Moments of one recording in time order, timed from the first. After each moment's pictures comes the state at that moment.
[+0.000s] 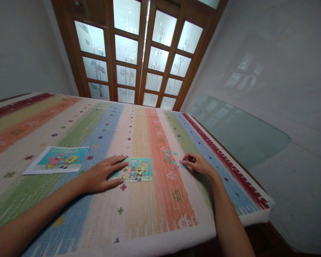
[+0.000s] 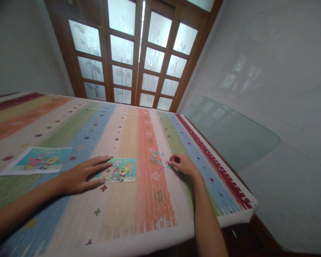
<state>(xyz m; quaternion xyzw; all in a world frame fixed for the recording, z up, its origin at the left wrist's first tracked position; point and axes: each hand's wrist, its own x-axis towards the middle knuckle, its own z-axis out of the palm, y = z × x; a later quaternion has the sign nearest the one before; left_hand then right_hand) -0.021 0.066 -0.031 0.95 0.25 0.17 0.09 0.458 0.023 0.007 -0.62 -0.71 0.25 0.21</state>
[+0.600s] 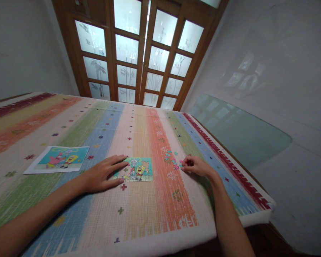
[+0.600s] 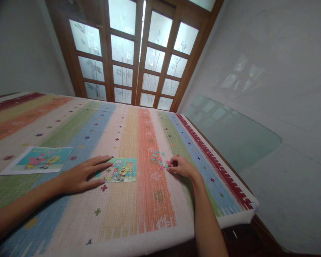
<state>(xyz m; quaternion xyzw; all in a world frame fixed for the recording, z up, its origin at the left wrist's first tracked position) -0.021 0.066 -0.031 0.95 0.26 0.16 0.08 0.446 0.021 0.012 -0.61 -0.70 0.34 0.16</state>
